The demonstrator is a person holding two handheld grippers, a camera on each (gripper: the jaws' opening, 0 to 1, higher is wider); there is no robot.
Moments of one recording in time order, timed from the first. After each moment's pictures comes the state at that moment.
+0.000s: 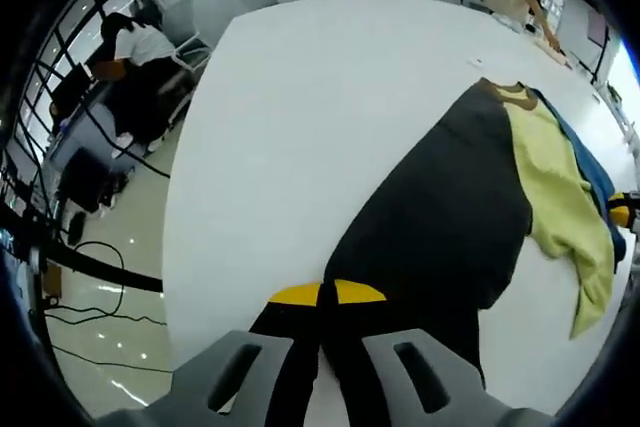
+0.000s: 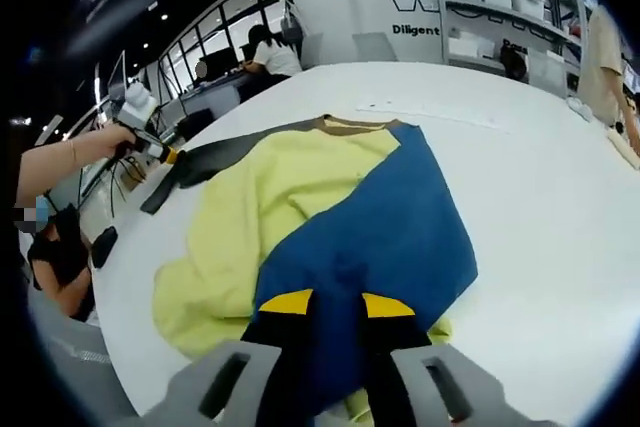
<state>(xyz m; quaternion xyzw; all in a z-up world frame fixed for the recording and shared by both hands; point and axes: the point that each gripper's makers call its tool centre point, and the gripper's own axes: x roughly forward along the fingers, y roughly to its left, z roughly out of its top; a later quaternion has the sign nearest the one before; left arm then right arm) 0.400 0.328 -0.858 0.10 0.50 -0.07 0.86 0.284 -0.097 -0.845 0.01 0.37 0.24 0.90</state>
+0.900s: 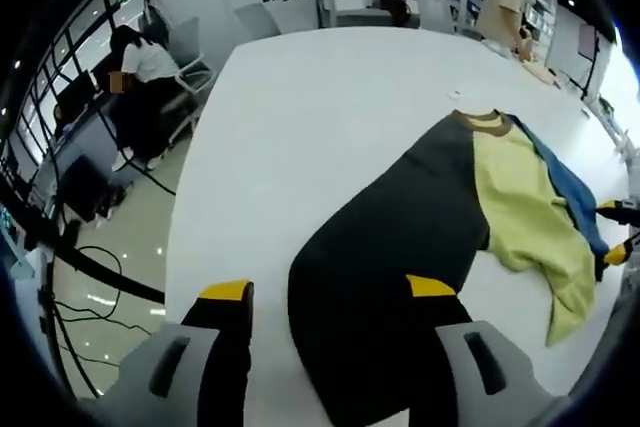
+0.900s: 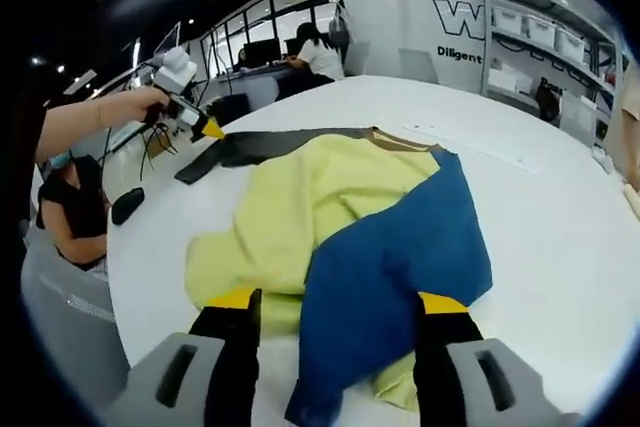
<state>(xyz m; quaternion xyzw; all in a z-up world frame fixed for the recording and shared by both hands) 0.375 0.294 -0.819 0.08 0.44 -0.09 0.89 0.252 -0.078 -0.829 -0.07 0.35 0.30 0.89</state>
